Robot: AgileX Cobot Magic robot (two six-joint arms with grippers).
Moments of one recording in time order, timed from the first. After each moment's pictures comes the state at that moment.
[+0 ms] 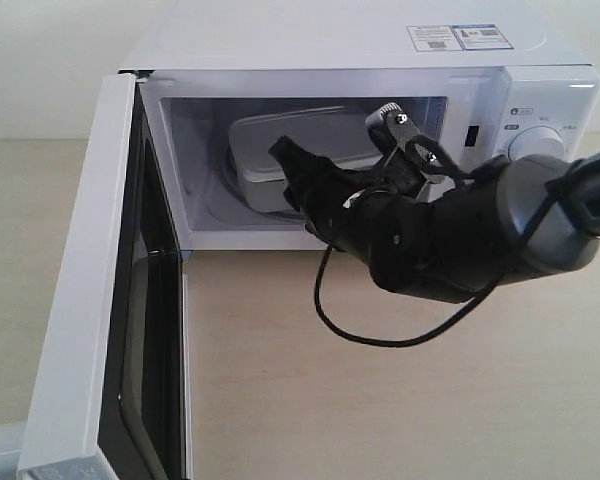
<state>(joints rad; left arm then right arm) -0.01 0.00 0.00 0.02 0.31 -0.08 0.73 1.90 -0.95 0.70 -0.50 0.51</state>
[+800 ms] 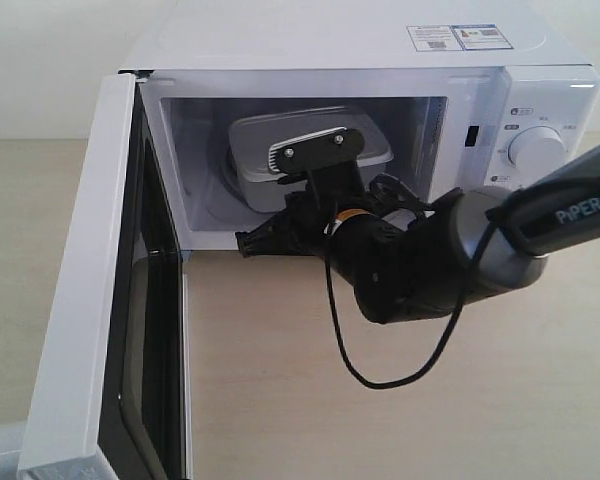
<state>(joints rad) -0.01 0.00 0.00 0.02 0.31 -0.08 0.73 2.03 -0.99 0.49 -0.63 -0.29</state>
